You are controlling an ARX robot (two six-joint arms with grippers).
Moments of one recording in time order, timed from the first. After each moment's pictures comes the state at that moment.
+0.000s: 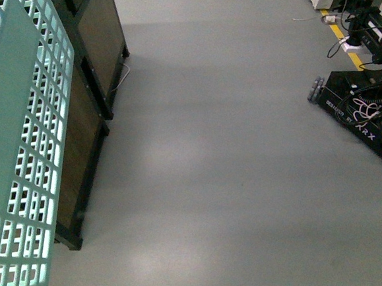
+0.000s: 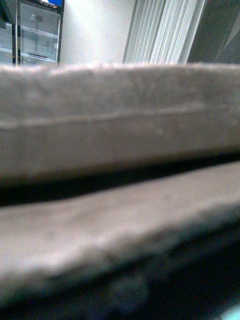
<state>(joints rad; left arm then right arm) 0.01 0.96 0.82 -0.27 -0.02 -1.56 0.00 0.00 0.02 0.00 0.00 0.00</state>
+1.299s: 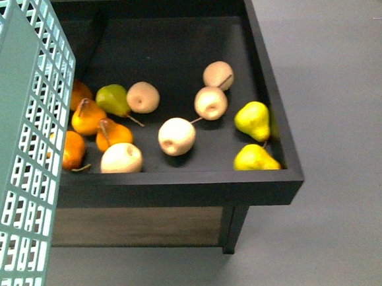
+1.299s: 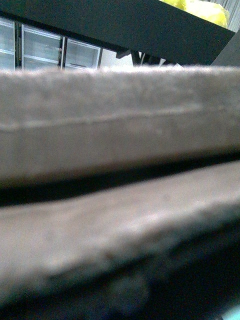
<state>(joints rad) 0.01 0.97 0.82 -0.27 -0.02 -1.55 0.00 0.00 0.02 0.00 0.00 0.00</state>
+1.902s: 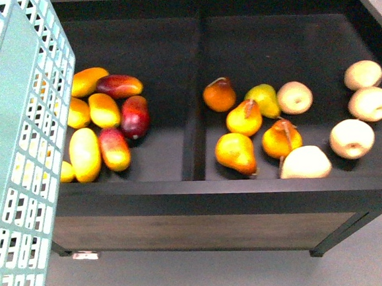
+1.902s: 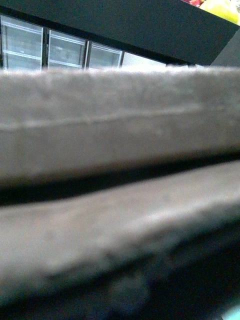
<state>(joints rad) 0.01 0.96 0.82 -0.27 -0.02 -1.55 0.00 0.00 0.02 0.00 0.00 0.00</state>
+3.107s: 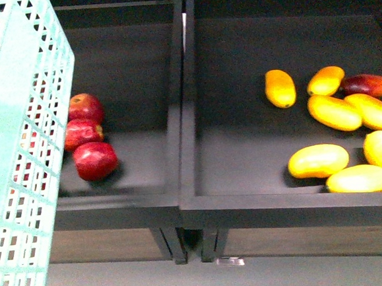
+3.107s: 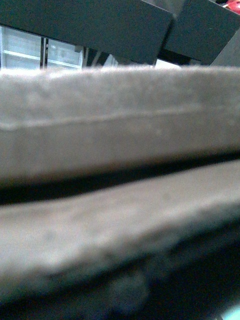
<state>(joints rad) 0.01 0.96 0.82 -0.28 -0.02 -1.55 0.00 0.00 0.02 0.00 0.00 0.00</state>
